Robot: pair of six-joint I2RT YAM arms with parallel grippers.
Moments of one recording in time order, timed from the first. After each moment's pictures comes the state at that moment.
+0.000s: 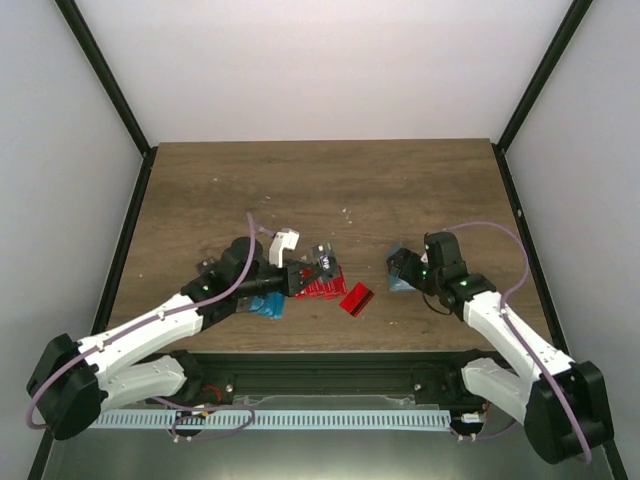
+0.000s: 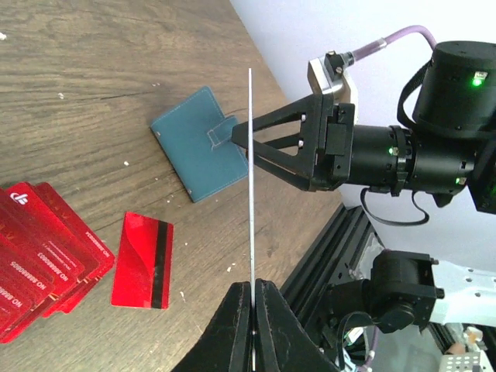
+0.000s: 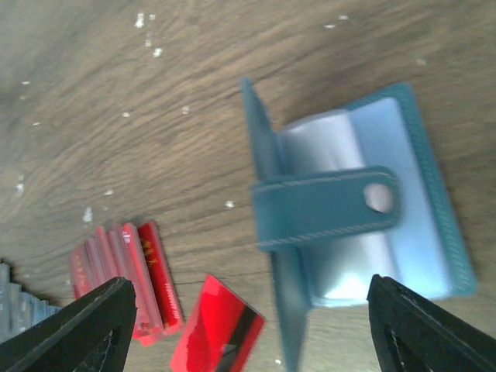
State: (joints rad) left arm -0.79 1.06 0.62 0.06 0.39 -0.72; right arm 0.33 0.97 0.54 -0.39 -0.11 0.76
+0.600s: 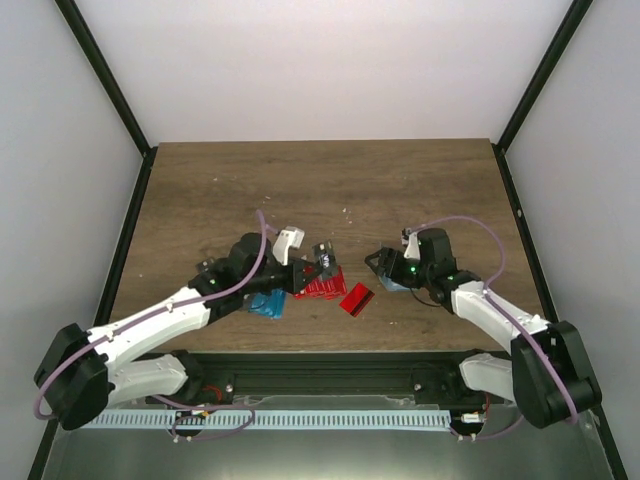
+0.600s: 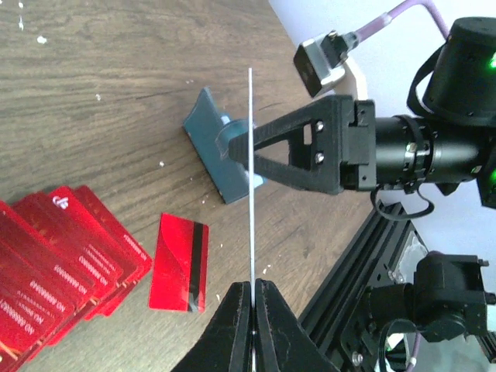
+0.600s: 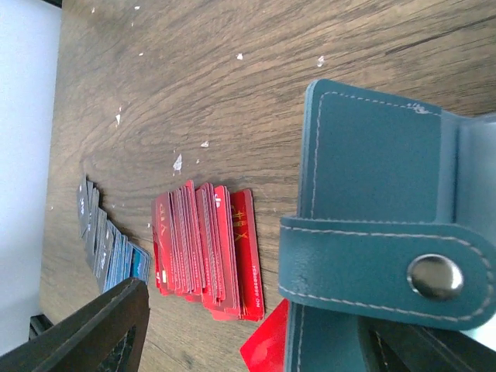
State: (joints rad) left arm -0.79 1.12 0.65 0.00 0.34 -0.65; right arm 0.32 1.16 0.49 -0.04 -0.44 0.69
